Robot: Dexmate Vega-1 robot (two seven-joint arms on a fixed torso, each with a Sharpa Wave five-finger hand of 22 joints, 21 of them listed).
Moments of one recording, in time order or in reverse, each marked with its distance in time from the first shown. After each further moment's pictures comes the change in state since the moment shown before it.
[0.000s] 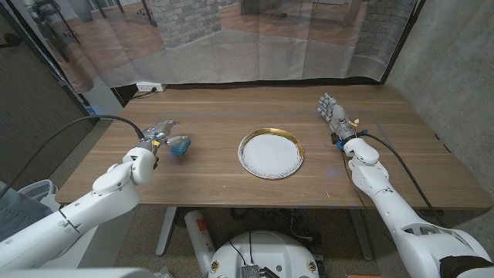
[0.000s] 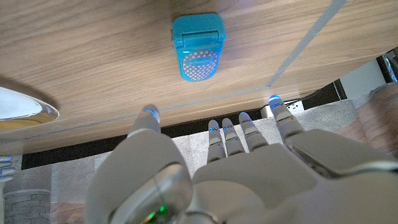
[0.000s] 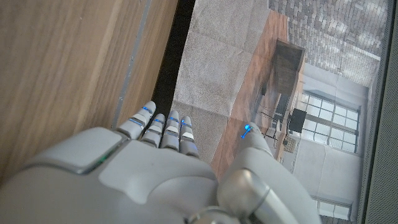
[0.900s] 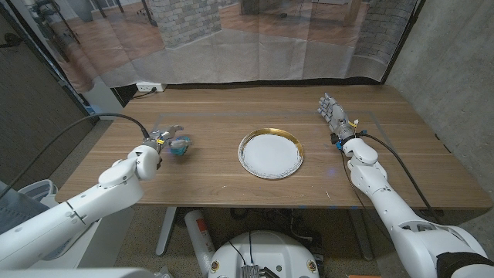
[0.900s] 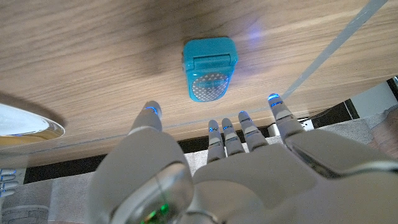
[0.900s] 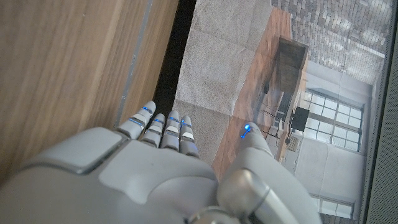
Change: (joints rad) left arm -0.092 0.019 0.089 0.033 -0.033 0.021 -0.076; left_hand 0.036 -0.001 0.004 -0.018 0.000 0.004 -0.004 0.000 0.000 0.004 -0.004 0.000 0.000 0.012 -0.002 0.000 0.000 0.023 0.002 0.000 0.005; right arm 0.017 0.013 0.006 0.040 -0.008 0.019 0.001; right_hand 0.000 0.000 0.000 0.000 0.000 0.000 0.000 0.000 0.000 0.004 -0.004 0.000 0.000 0.011 0.000 0.000 0.000 0.007 0.000 0.000 0.000
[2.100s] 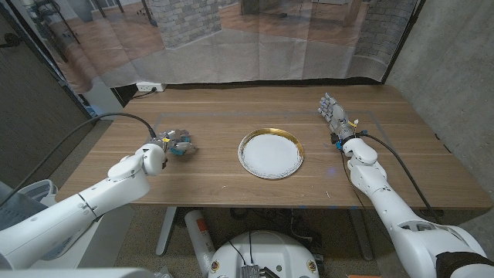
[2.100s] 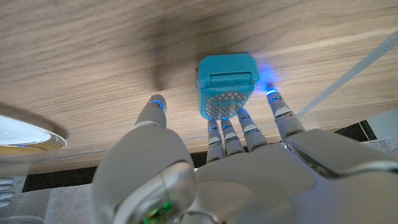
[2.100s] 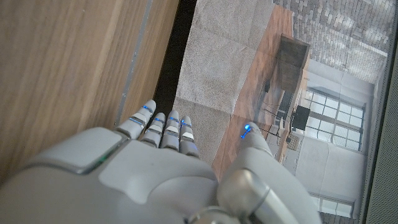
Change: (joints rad) left arm -0.103 -0.026 0.090 0.064 -0.022 0.002 -0.067; left_hand 0.081 0.028 0.031 -0.031 -0.014 0.020 -0.002 0.000 0.005 0.019 -0.011 0.000 0.005 0.048 -0.006 0.014 0.000 0.091 0.000 0.026 0.003; right arm 0.000 0.002 0.002 -0.001 -0.006 -0.001 -0.012; right_hand 0.000 0.000 -0.004 0.005 0.000 0.000 0.000 0.000 0.000 0.000 0.000 0.000 0.000 0.005 -0.005 0.007 0.000 0.010 0.004 0.000 0.000
